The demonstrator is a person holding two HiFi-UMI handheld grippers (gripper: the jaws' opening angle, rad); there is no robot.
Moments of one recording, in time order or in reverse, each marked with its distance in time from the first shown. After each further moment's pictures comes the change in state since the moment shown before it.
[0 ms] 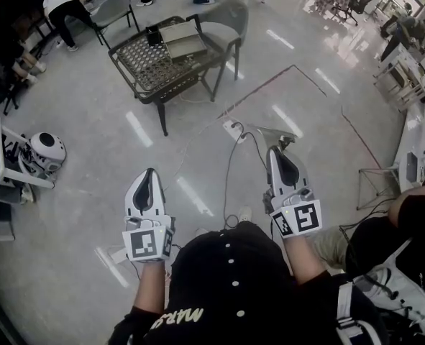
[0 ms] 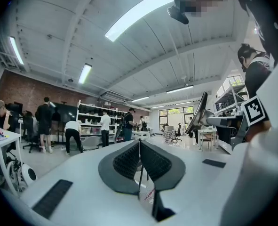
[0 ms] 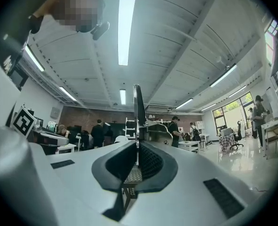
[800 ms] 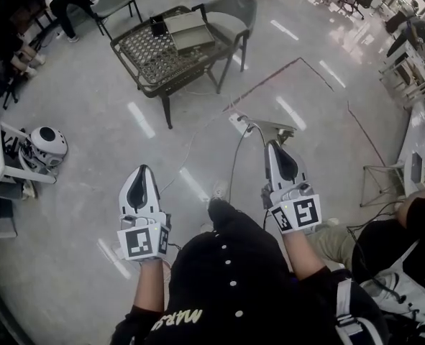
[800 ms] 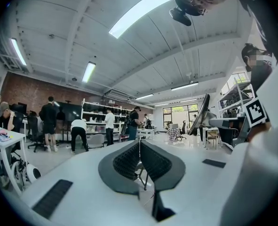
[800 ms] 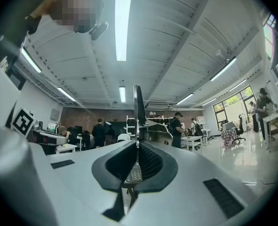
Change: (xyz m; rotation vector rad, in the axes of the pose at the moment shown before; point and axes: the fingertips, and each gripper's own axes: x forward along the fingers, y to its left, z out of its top) left arm 0.026 0.057 -0.012 -0.001 0.030 0.047; right arm 0.057 0.015 -0.031 0.042 0.028 0.008
